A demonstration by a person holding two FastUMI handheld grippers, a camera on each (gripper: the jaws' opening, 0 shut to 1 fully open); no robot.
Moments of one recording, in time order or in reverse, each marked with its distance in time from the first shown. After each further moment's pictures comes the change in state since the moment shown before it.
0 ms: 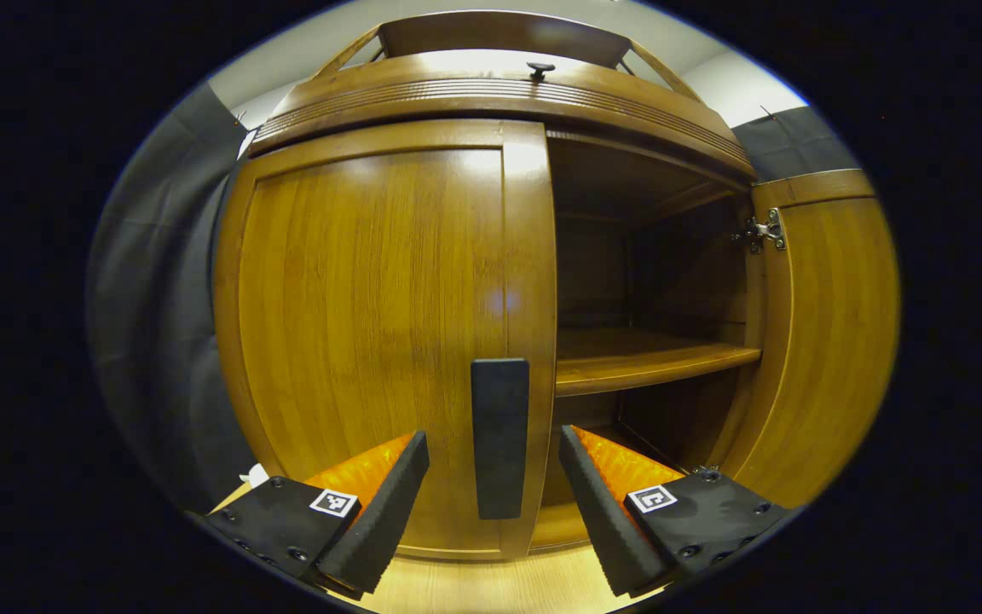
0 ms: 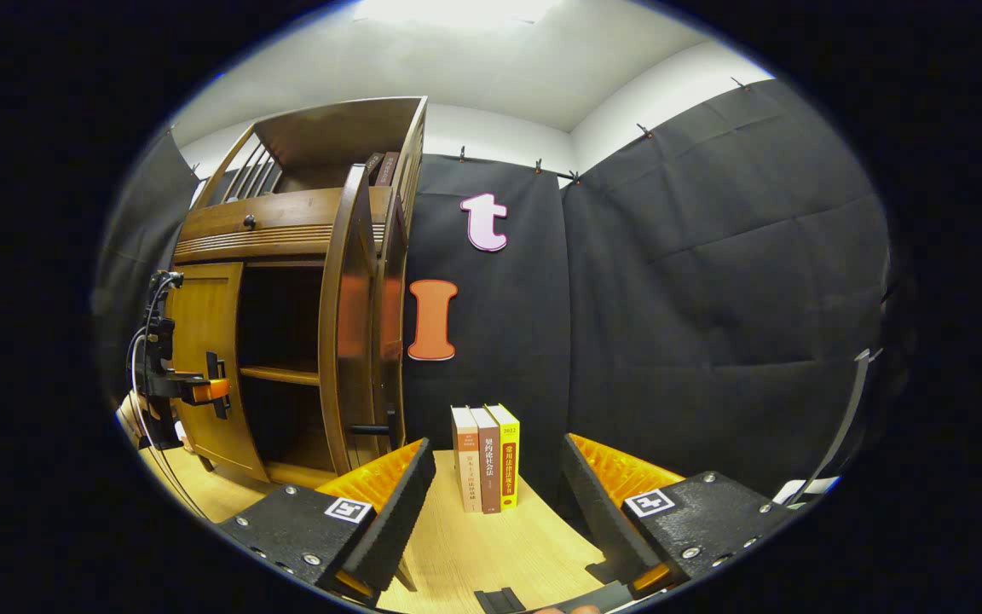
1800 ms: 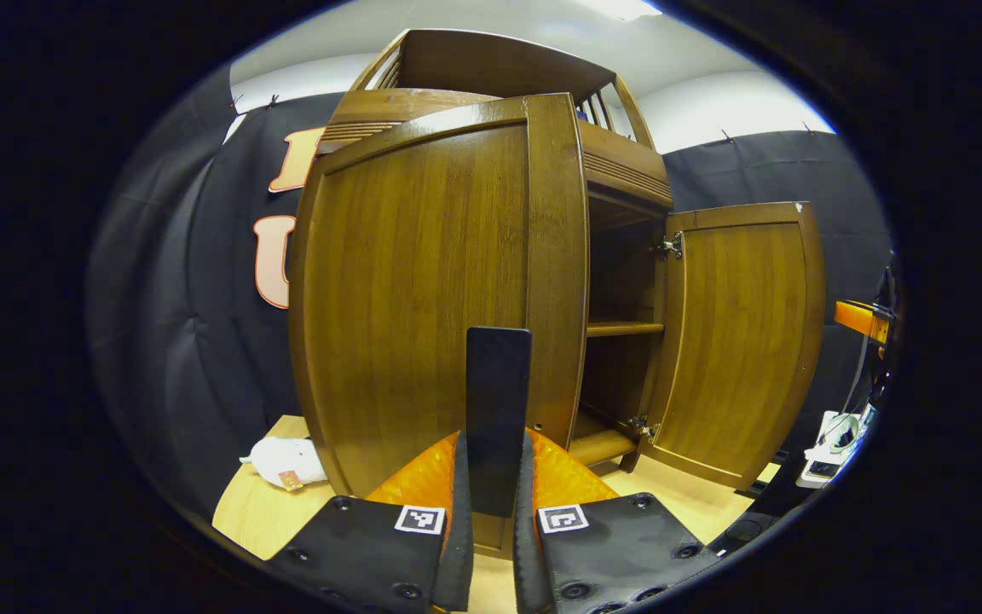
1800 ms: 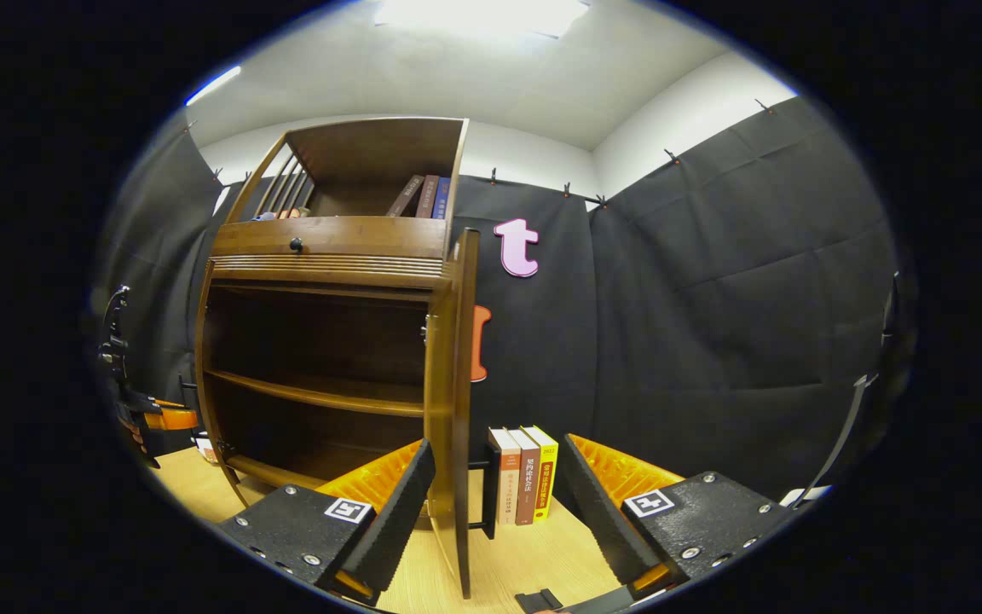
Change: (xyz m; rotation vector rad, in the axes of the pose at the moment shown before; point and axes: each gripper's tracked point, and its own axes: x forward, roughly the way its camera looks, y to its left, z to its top) left arm -0.154 0.056 -0.015 -0.014 0.008 -0.220; right arm -0.038 0.077 0.049 -0.025 -0.060 0.071
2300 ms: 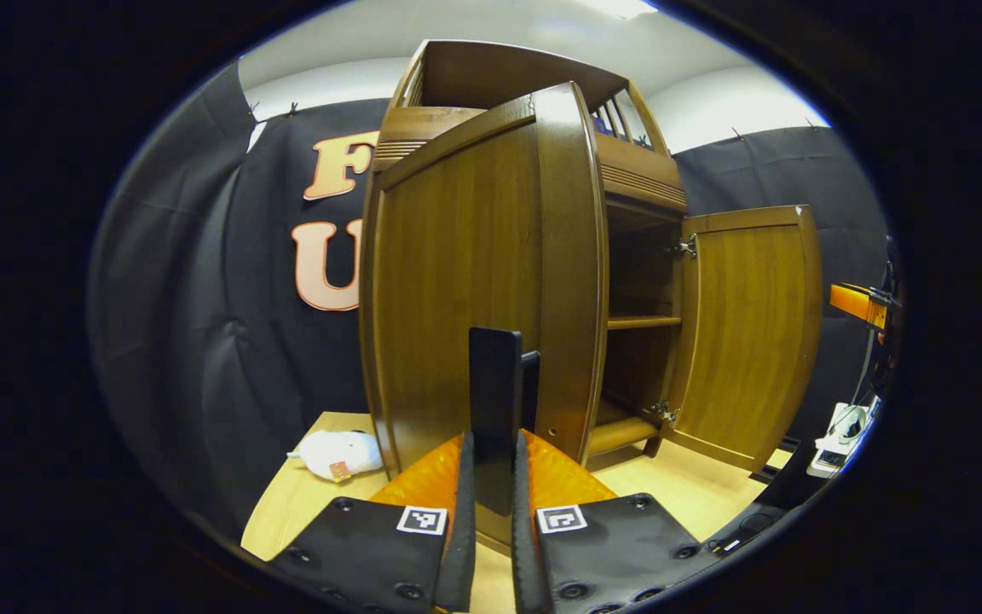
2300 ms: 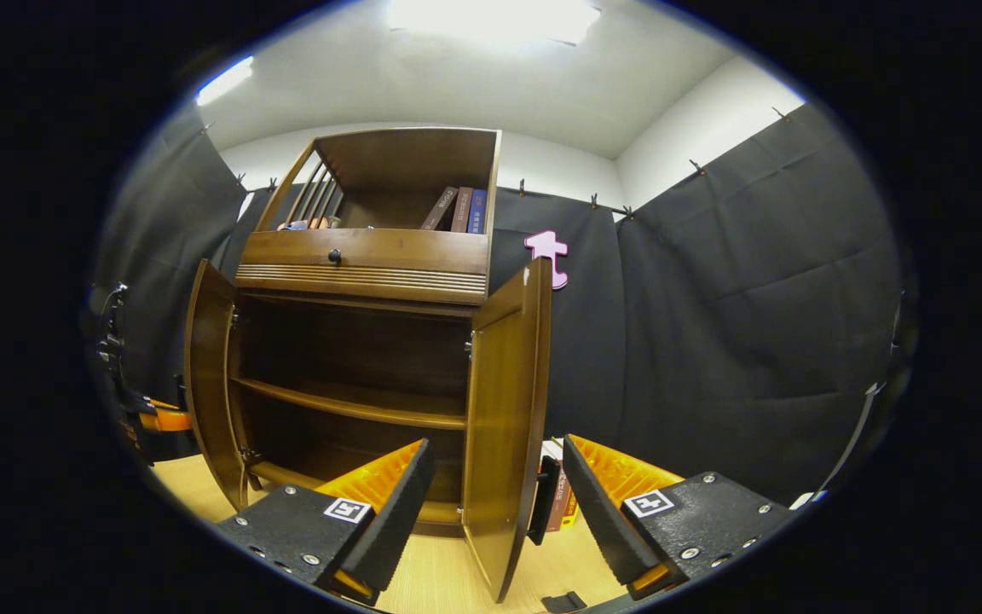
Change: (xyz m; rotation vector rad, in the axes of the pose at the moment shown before) left arm -0.062 0.047 0.001 0.038 0.007 0.106; right arm -0.007 0.047 0.018 0.000 -0.030 0.074
